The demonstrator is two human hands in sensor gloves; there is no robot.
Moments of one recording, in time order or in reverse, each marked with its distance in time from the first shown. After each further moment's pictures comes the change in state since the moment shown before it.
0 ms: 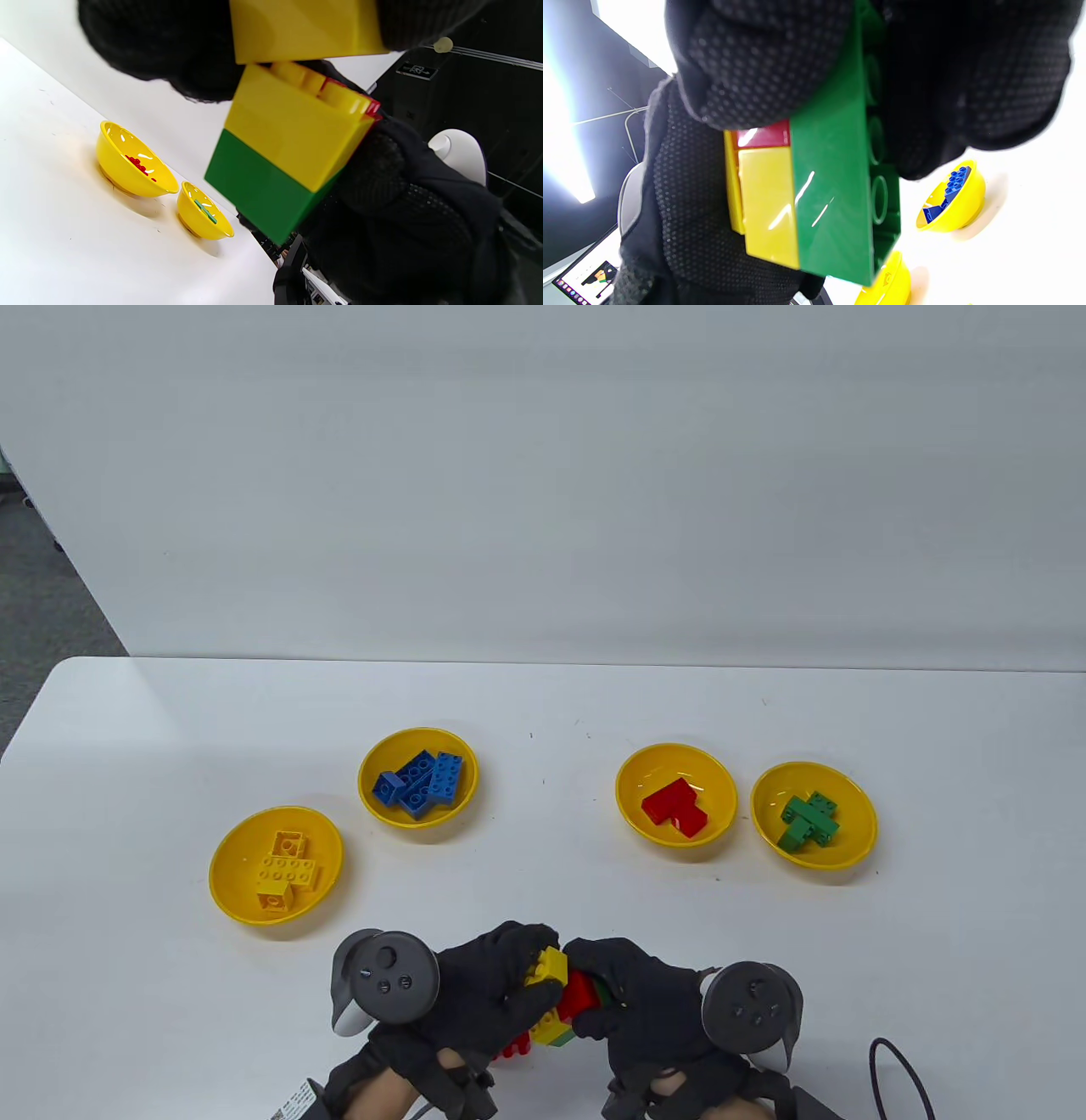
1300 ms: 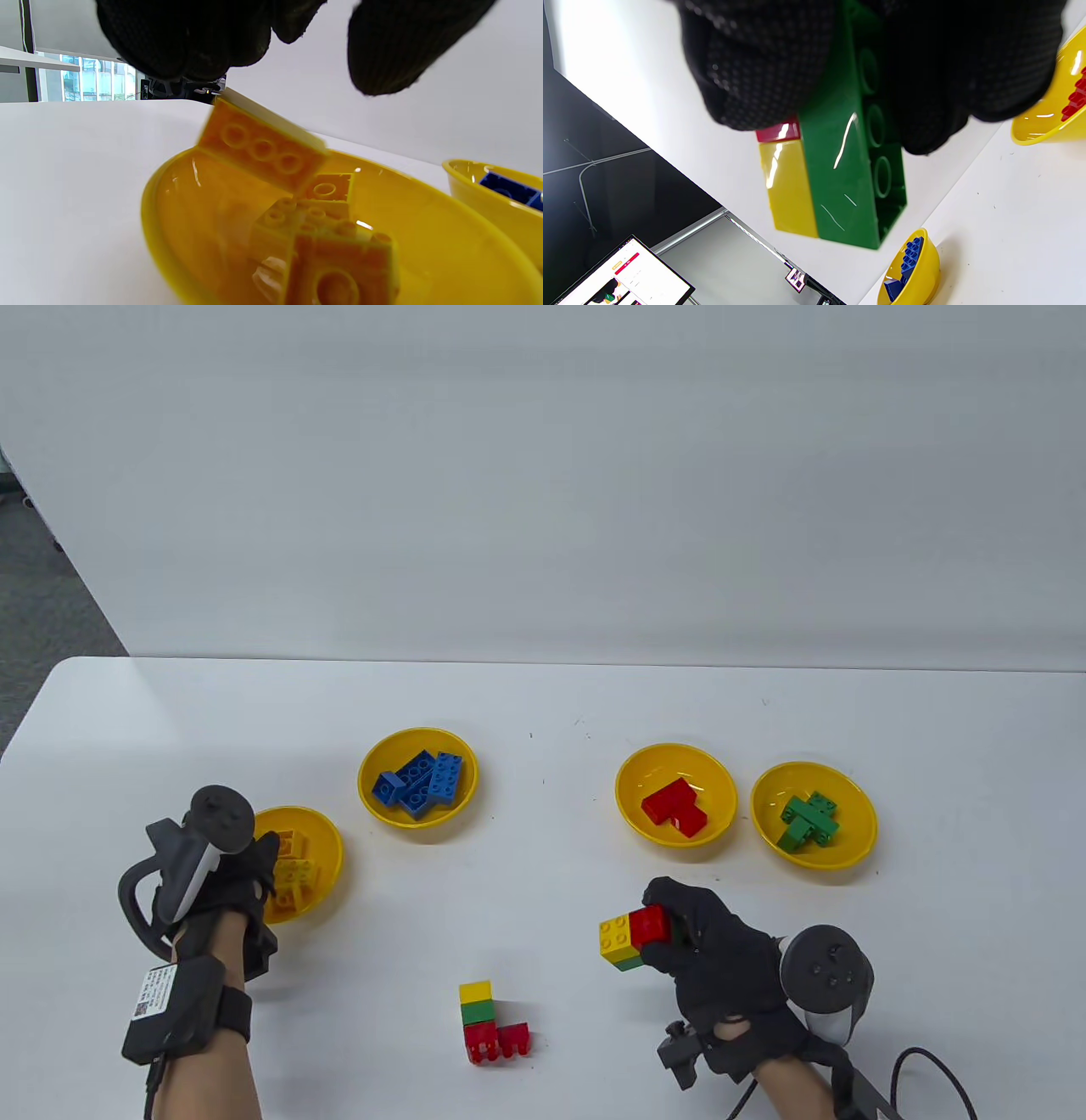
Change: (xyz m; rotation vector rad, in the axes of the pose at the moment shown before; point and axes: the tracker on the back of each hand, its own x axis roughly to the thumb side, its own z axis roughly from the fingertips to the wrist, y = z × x) left_hand -0.158 0.199 0.048 0.319 1.106 -0.776; right_hand -0.041 -0.061 -0.003 -0.181 0.097 -0.009
